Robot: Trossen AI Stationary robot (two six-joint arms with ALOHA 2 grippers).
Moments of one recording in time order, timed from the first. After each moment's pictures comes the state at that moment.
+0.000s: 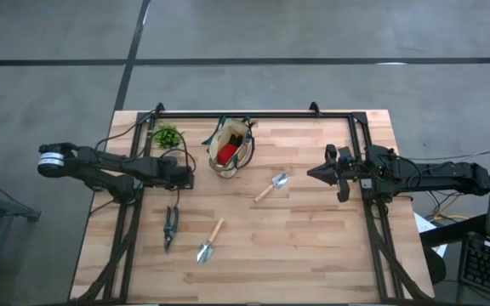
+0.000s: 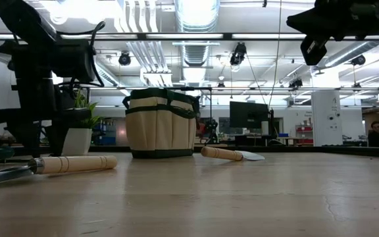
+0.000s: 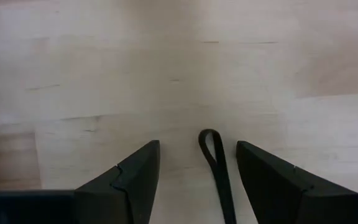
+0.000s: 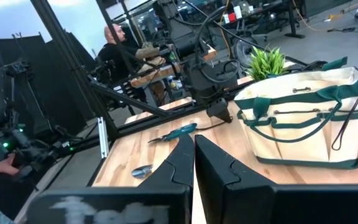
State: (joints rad) left arm 0.12 1.20 0.47 -0.70 -0.27 -1.36; right arm -0.10 0.53 0.32 0.19 -0.16 0.39
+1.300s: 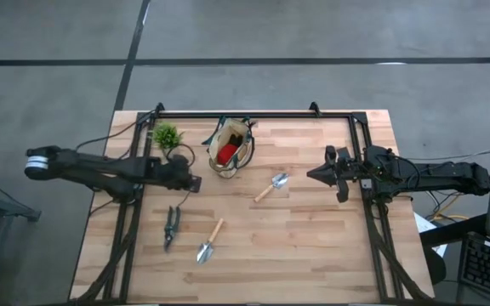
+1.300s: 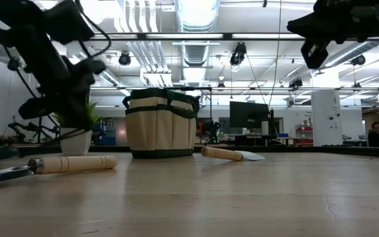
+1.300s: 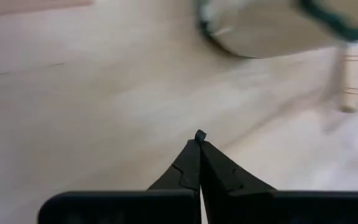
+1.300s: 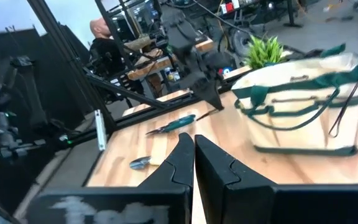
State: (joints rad) left arm 0.05 0.97 0.48 -0.43 -0.17 -1.16; right arm -0.10 0.53 0.32 0.15 -0.16 0.41
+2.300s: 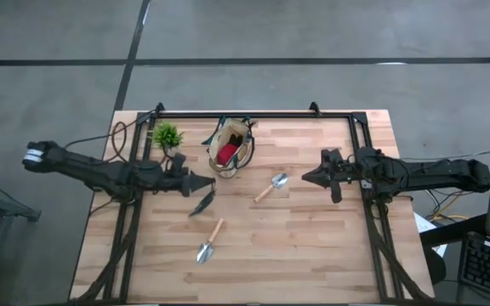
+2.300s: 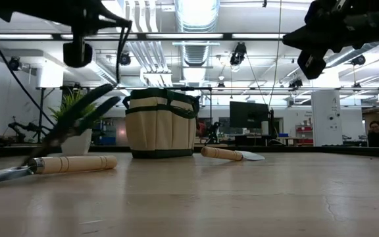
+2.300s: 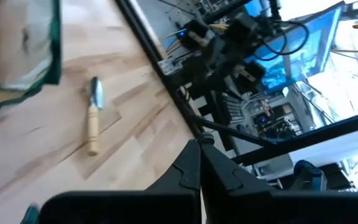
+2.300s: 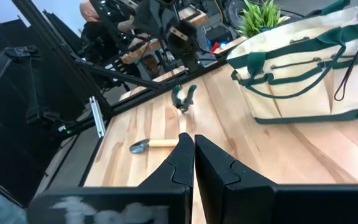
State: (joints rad) left arm -0.18 0.82 0.51 0.16 -0.27 -1.08; right arm -0.10 0.63 0.32 0.15 -0.17 0.48
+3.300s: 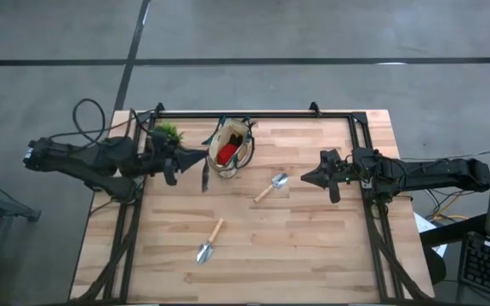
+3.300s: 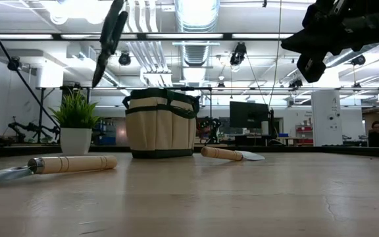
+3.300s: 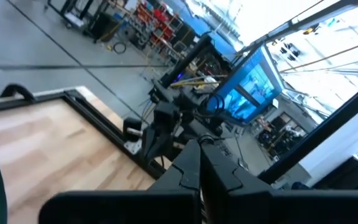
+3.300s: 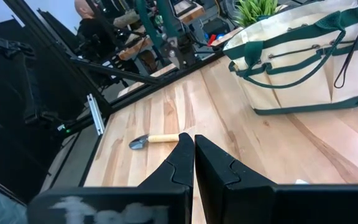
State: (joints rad) left arm -0.19 0.85 0.96 -0.03 -0.39 -0.70; right arm -0.10 0.66 0.32 0.15 -0.16 0.51
